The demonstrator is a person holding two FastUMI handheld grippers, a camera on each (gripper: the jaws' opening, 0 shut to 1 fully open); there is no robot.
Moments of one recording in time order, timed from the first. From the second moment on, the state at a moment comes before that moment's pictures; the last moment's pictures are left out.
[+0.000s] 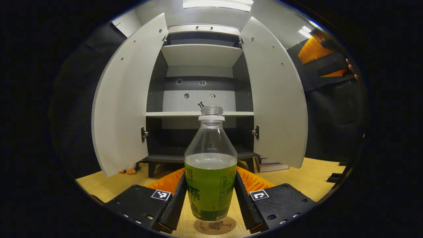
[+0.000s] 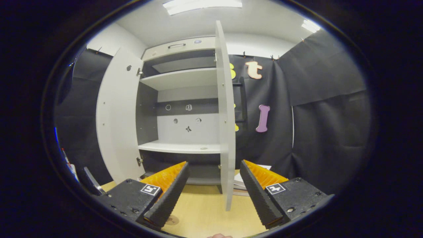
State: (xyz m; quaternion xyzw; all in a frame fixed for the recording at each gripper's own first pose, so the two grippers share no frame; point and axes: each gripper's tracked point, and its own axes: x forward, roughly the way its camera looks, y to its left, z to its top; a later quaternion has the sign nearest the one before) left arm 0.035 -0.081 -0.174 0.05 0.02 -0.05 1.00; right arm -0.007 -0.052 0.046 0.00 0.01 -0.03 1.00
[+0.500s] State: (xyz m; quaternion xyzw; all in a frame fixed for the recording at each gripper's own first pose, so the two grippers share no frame) left arm 0.036 -0.086 -0.230 0.02 0.05 -0.03 1.00; right arm -0.011 -0.039 0.031 0.00 0.02 -0.02 1.00
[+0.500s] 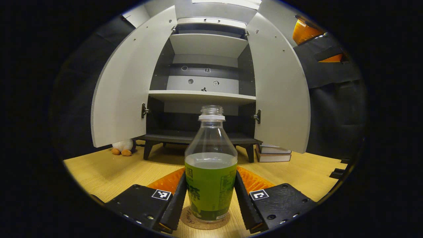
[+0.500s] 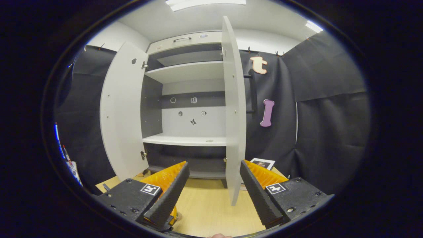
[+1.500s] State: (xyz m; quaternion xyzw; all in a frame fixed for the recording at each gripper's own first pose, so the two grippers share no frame) left arm 0.018 -0.094 -0.195 0.01 0.02 -0.06 1.00; right arm -0.012 -0.039 0.020 0.00 0.04 -0.02 1.00
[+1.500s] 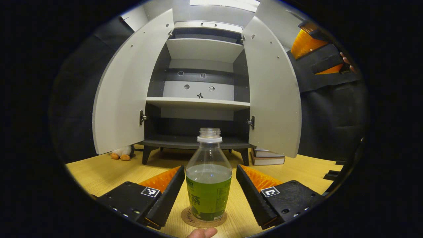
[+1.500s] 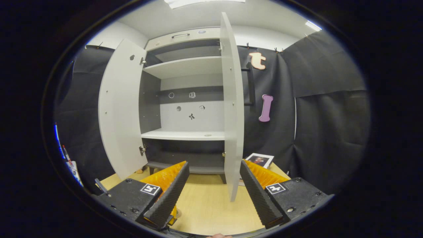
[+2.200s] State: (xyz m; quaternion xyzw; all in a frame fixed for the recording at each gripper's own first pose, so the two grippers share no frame) left arm -0.006 -0.073 -0.030 0.00 0.01 -0.07 1.00; right arm -0.012 -0.013 0.015 0.02 0.00 -0.01 1.00
